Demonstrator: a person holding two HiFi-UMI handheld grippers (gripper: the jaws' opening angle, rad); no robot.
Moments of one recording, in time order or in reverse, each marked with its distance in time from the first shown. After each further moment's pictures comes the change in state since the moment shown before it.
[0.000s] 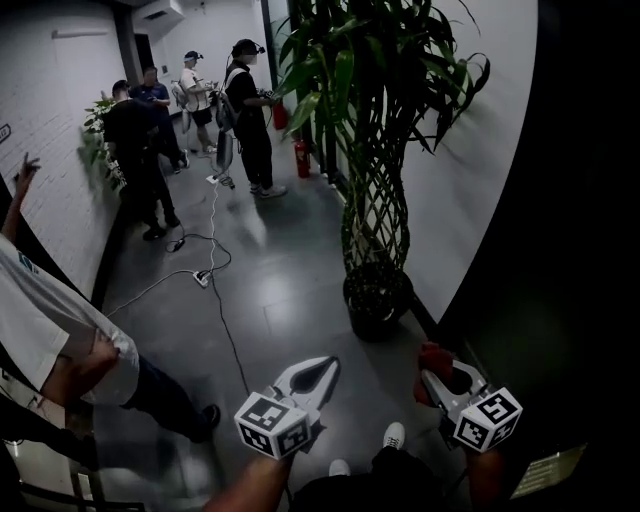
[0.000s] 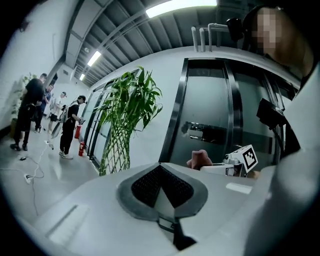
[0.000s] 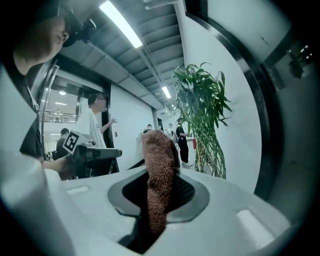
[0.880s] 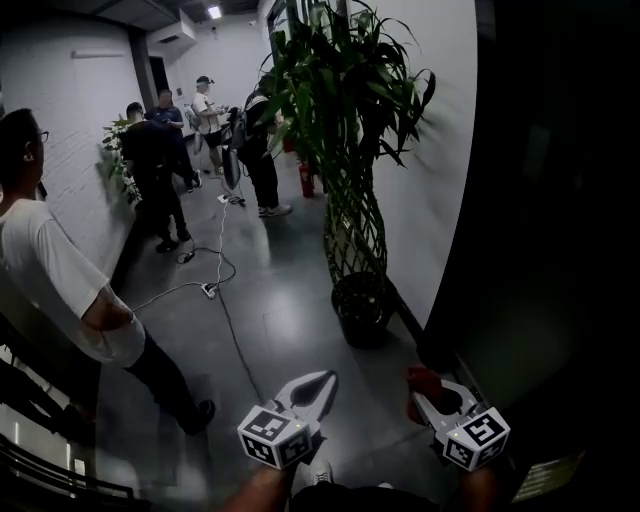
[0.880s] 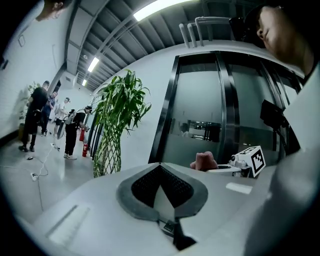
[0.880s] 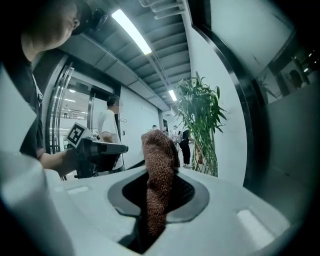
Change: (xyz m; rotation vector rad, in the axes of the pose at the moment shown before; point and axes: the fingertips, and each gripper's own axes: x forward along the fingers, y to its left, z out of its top) left arm -0.031 -0.170 -0.060 0.036 -0.023 0.053; right arm -0.178 0.017 -0.043 -0.076 -0.008 0.045
